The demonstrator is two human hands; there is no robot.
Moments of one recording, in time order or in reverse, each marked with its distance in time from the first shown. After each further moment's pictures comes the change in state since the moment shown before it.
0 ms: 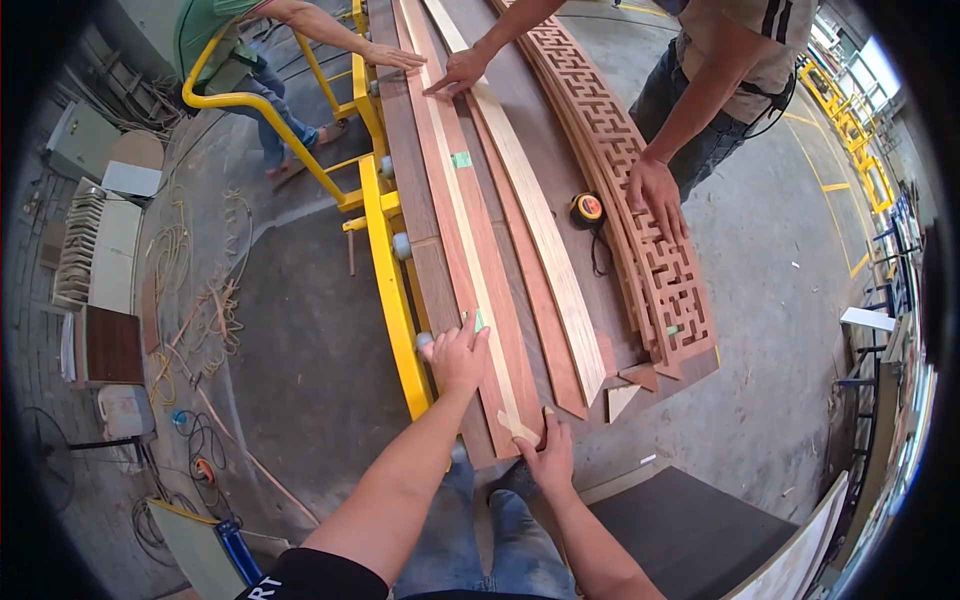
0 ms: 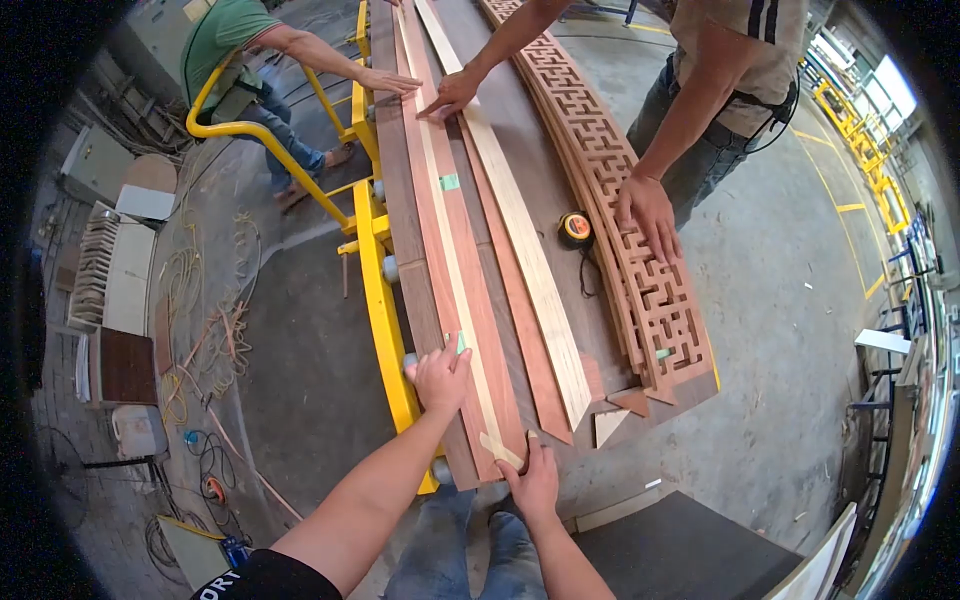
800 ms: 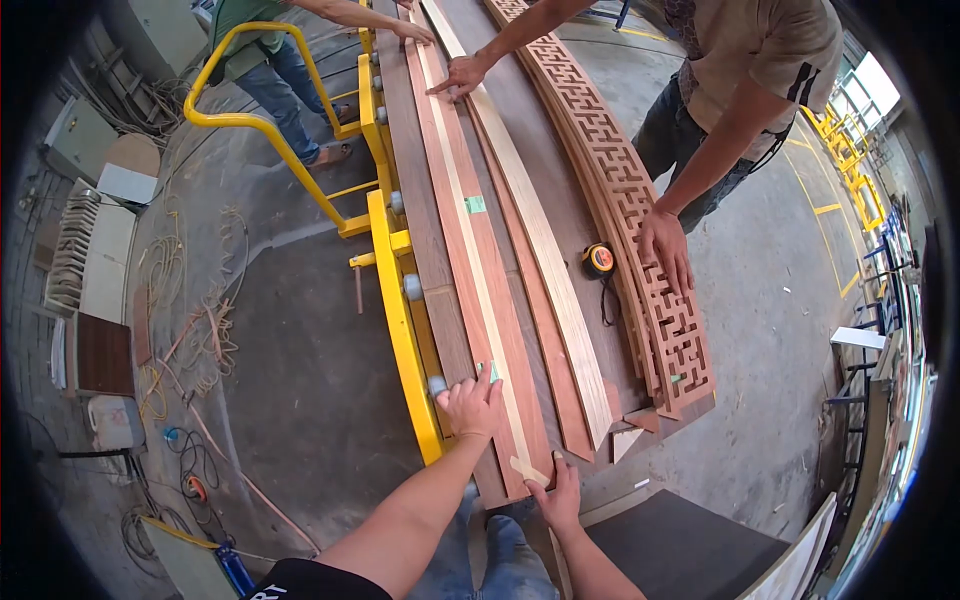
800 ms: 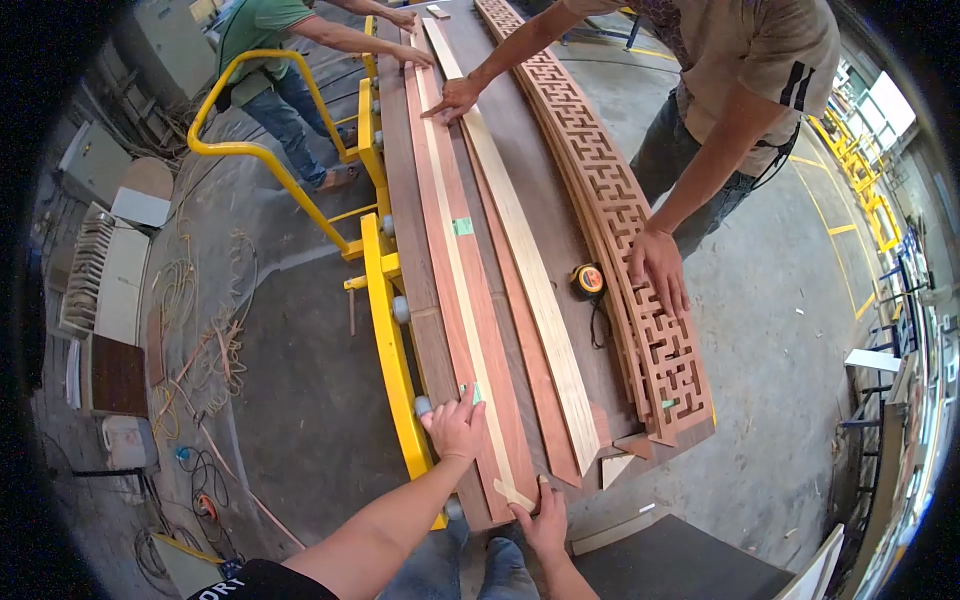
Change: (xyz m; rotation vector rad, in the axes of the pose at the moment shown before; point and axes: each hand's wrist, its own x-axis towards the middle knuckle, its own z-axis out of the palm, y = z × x) left_hand -0.001 -0.004 -0.002 0.014 -0.051 0.021; right_hand -0.001 0.003 0.003 -0.031 -0.097 0.093
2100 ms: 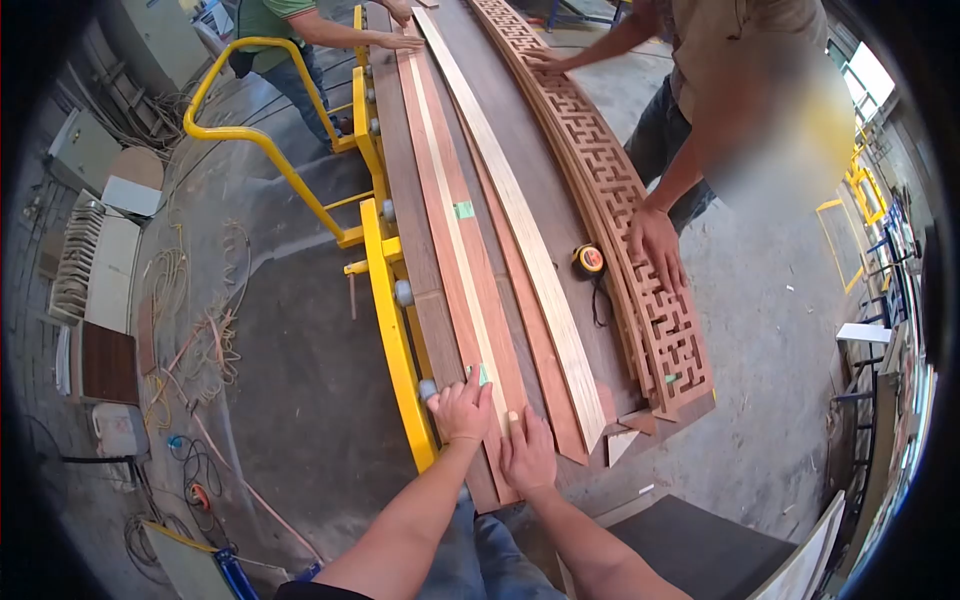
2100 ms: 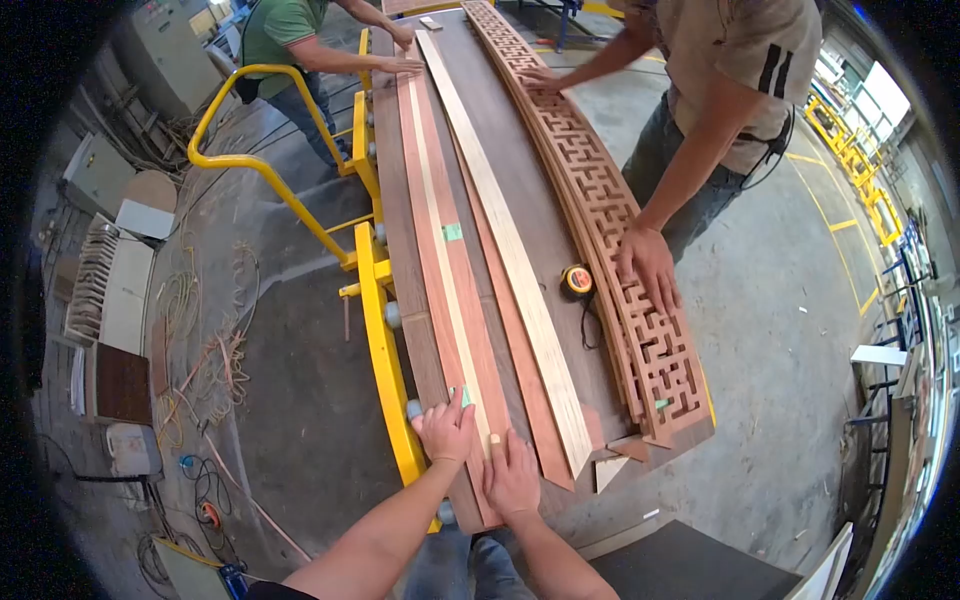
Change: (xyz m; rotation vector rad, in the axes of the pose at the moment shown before) left_hand -0.003 0.001 0.004 0.039 0.070 0.023; right_hand 0.082 -0.050 0.024 -0.226 0.152 -0.453
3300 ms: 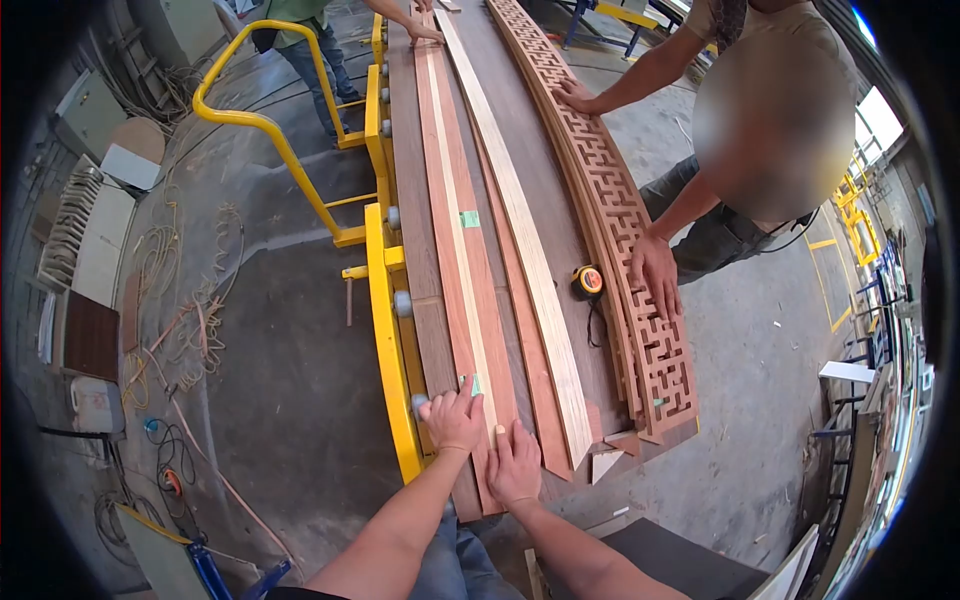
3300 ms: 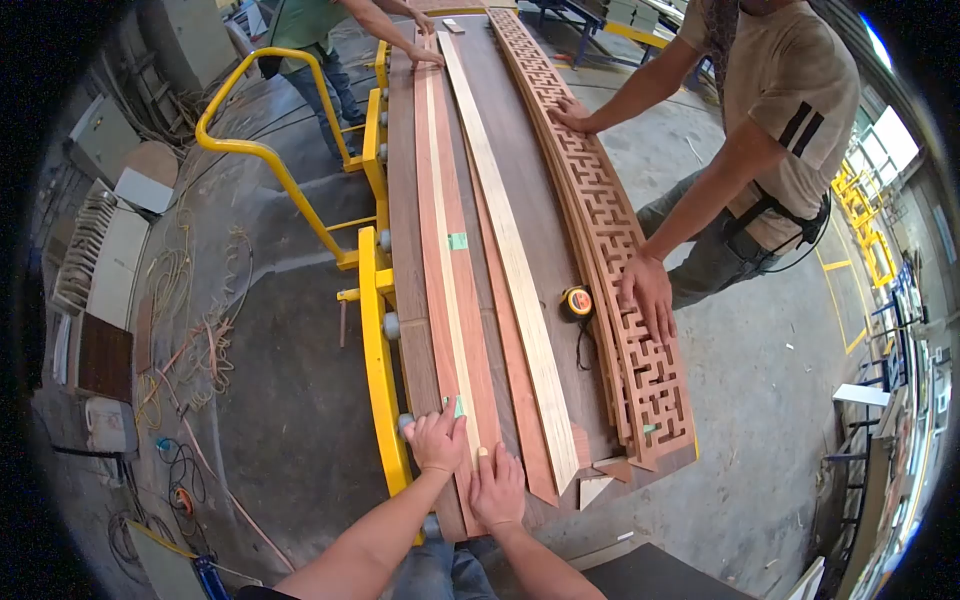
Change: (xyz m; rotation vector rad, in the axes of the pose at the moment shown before) left_hand 0.003 0.004 -0.006 -0.077 0.046 -0.019; right_hand -0.001 0.001 0.007 -0.067 -0.022 -0.030
